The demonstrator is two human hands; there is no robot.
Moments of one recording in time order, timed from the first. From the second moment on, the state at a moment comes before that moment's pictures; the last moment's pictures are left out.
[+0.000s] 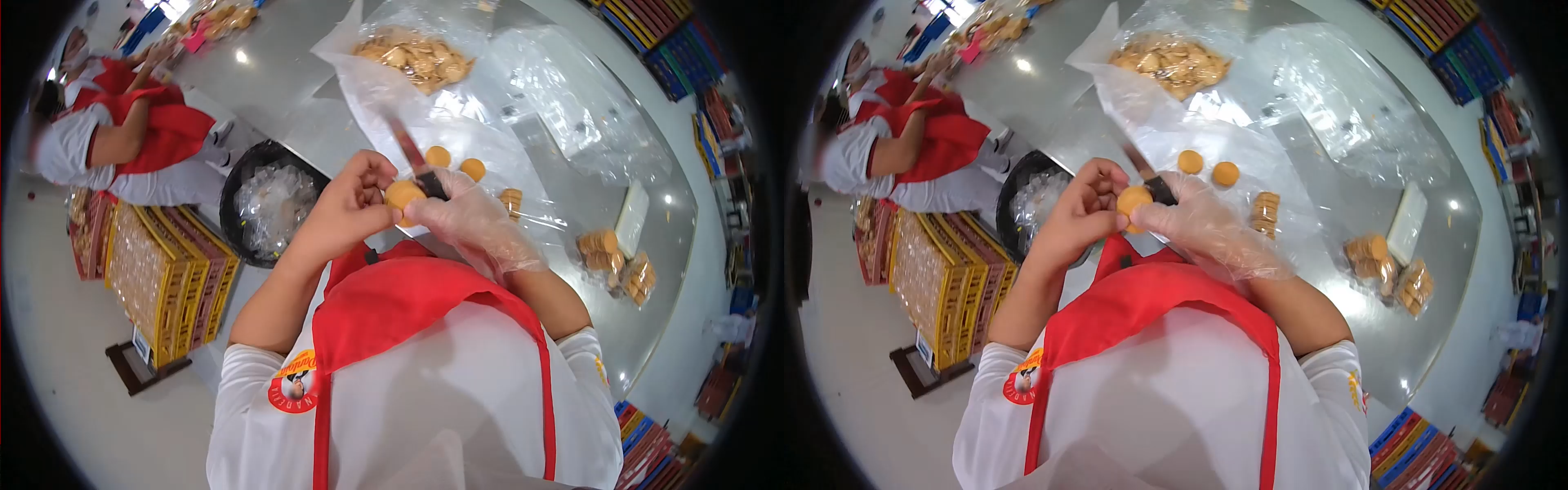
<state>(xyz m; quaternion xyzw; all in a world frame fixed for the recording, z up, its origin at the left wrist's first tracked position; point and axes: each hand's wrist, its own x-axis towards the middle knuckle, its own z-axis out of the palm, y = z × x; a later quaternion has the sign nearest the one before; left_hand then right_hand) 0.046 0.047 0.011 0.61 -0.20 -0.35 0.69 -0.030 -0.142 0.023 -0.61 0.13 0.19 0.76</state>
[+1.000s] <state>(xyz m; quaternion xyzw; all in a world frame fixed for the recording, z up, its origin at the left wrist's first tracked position) 0.031 0.258 -0.029 0.56 0.00 -0.09 0.82 0.021 0.039 0.034 -0.94 -0.23 -0.05 0.27</state>
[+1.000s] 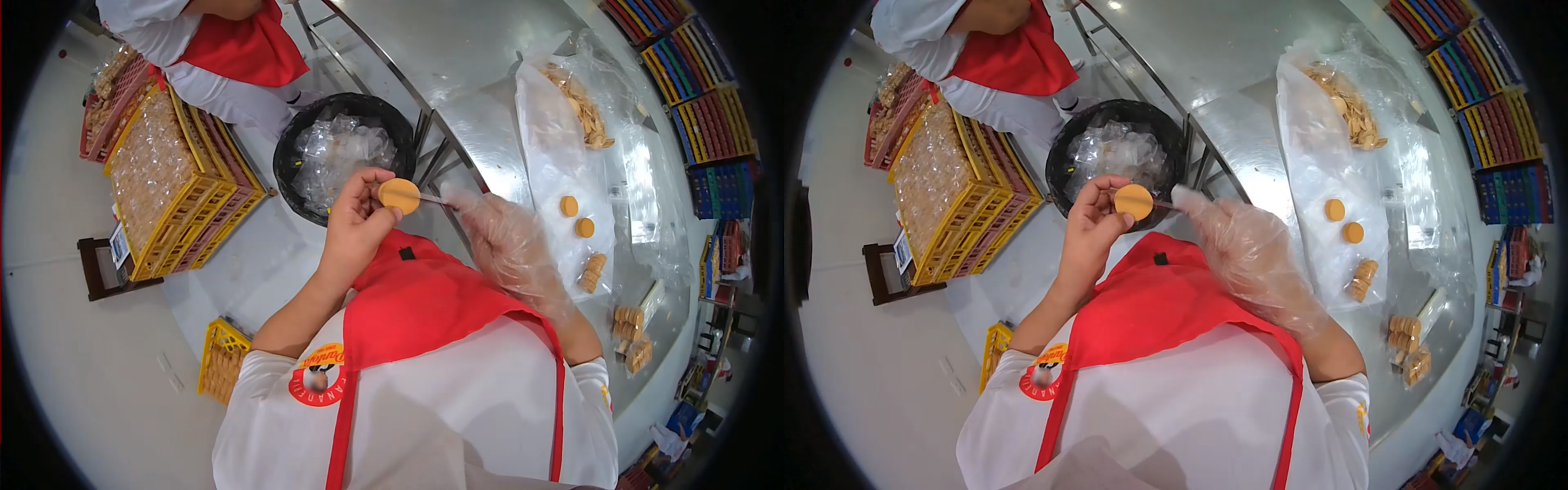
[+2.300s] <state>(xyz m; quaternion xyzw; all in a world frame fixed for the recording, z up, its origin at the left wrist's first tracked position) 0.060 0.281 -0.033 0.49 -0.11 -0.14 0.85 0.004 0.055 0.040 -0.94 -0.23 -0.11 0.22</state>
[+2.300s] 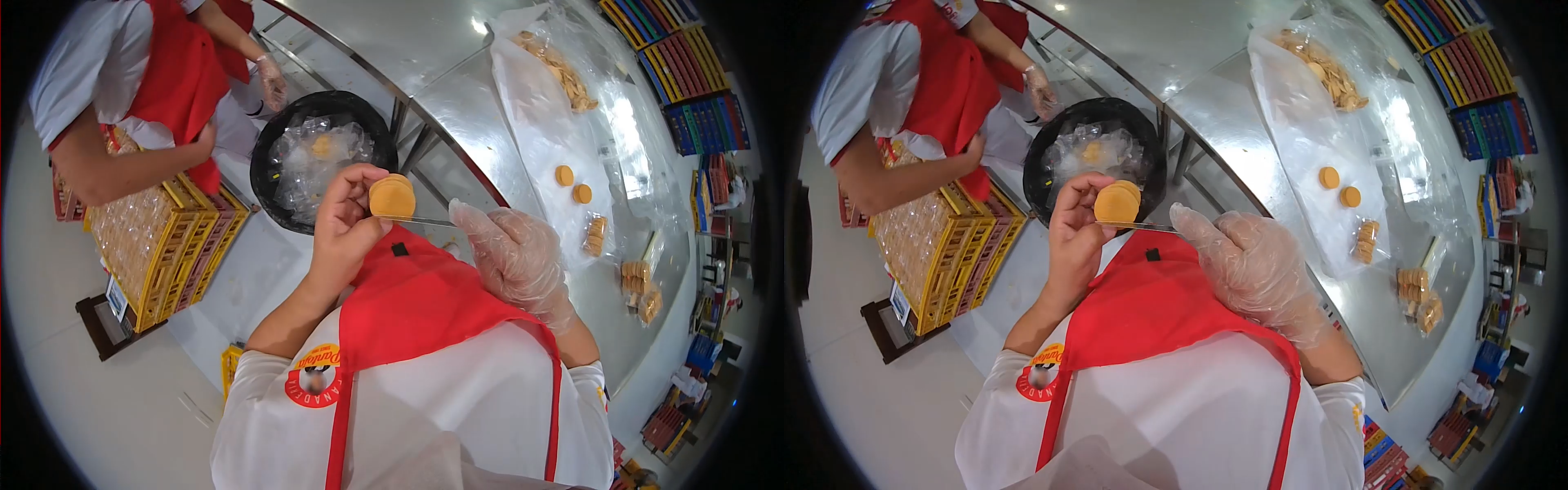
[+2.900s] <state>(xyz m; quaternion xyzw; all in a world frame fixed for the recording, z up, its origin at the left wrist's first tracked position) 0.048 0.201 -0.024 0.48 -0.19 -0.21 0.83 -0.030 -0.022 0.050 -0.95 -0.21 -0.16 0.18</state>
